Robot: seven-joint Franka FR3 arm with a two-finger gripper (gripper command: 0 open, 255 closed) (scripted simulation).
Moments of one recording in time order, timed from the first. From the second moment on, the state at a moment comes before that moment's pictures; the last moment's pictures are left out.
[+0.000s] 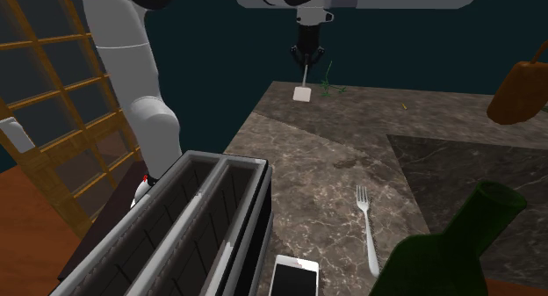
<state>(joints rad) 0.57 -0.01 -0.17 -1.79 0.05 1.83 -0.83</state>
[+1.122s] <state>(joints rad) 0.70 0.53 -0.07 -1.04 0.07 1.62 -0.57</state>
